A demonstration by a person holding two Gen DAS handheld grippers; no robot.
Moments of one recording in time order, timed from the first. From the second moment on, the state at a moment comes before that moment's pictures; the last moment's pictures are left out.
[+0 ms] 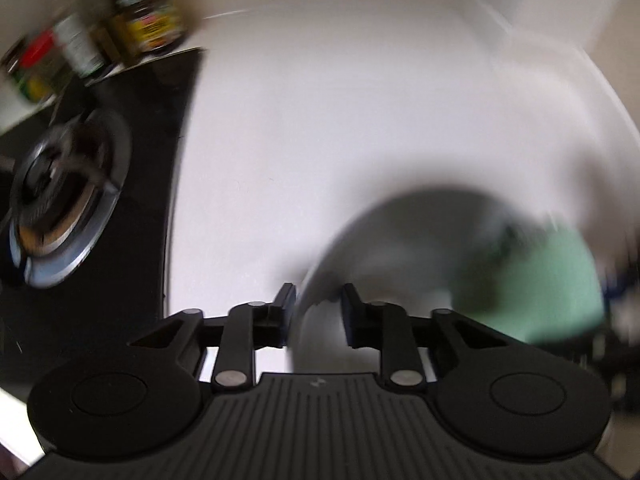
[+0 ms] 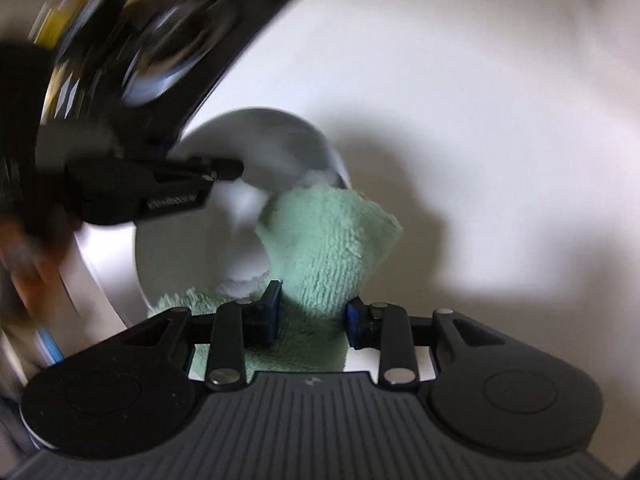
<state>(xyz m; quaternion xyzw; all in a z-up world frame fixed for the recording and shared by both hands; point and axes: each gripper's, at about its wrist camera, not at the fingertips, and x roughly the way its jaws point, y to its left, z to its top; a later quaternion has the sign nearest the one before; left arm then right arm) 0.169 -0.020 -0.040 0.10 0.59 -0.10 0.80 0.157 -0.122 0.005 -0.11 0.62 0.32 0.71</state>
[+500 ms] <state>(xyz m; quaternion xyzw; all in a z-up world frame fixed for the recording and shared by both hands) 0.229 -0.028 -0.044 0.07 0.61 -0.24 0.75 0.174 -0.081 0.005 -0.50 0.43 0.52 0.54</state>
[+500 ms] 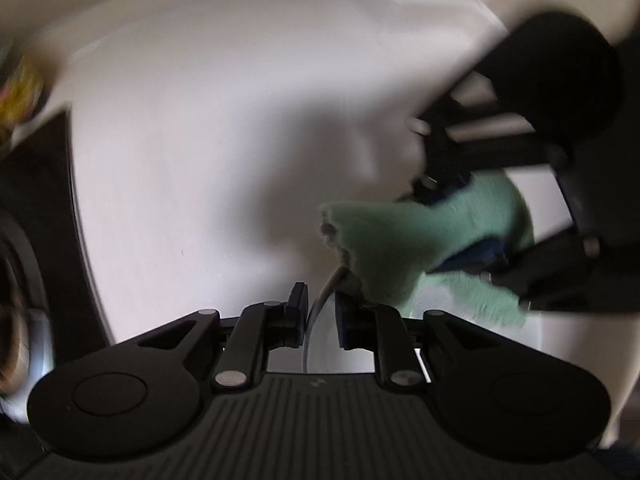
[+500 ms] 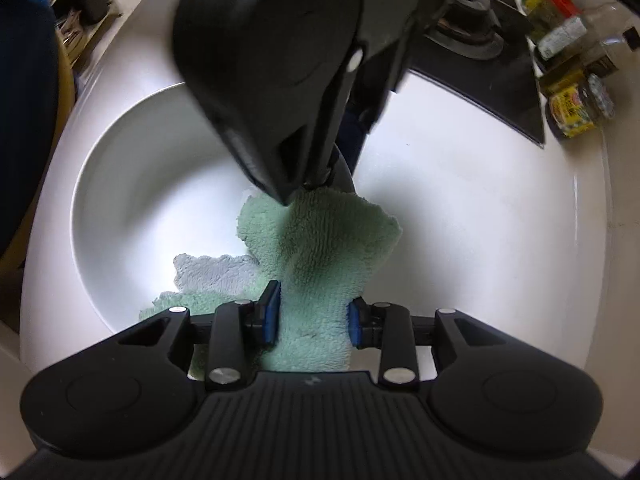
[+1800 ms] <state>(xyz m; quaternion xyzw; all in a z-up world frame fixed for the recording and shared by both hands) 0.194 -0.053 -0.051 0.16 0.51 -0.14 0.83 0.150 -0.098 0.007 -0.52 0.36 0.50 0.60</state>
